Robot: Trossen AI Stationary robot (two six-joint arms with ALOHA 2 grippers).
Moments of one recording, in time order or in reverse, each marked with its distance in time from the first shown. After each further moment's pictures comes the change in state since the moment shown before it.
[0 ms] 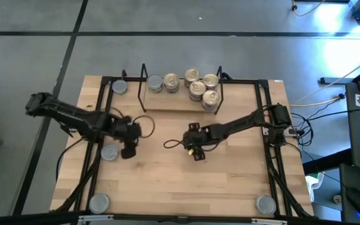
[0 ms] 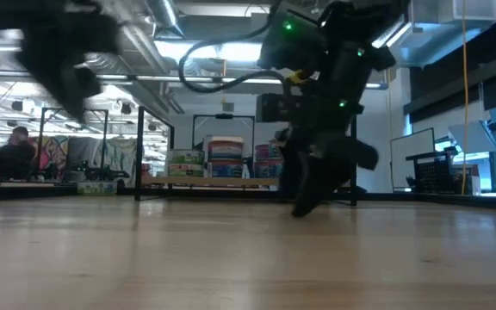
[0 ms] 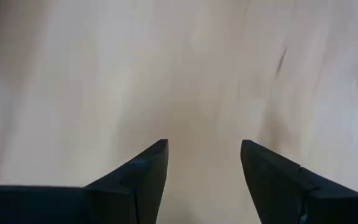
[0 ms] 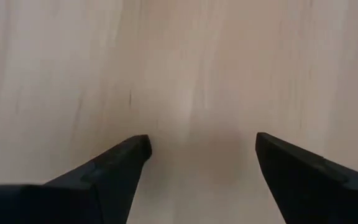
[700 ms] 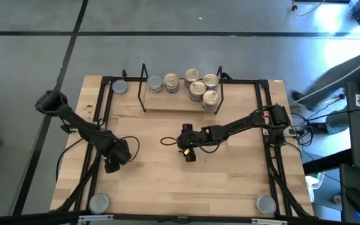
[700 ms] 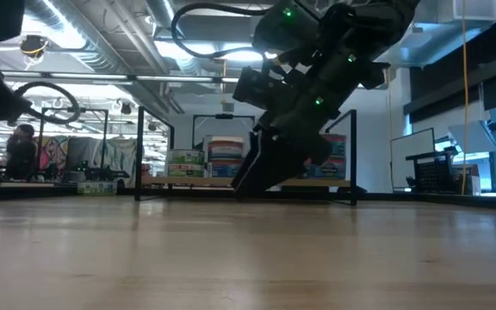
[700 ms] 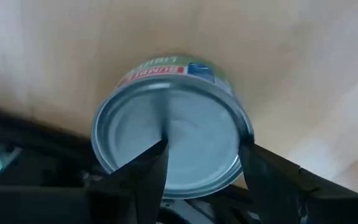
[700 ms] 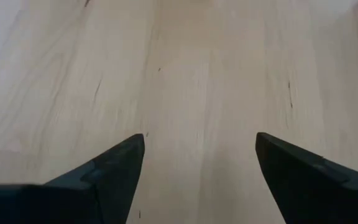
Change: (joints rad) left arm -0.337 0.216 -0.105 -0.245 0.233 -0.424; right arm 0.005 0.009 -0.049 0.366 -0.037 0.034
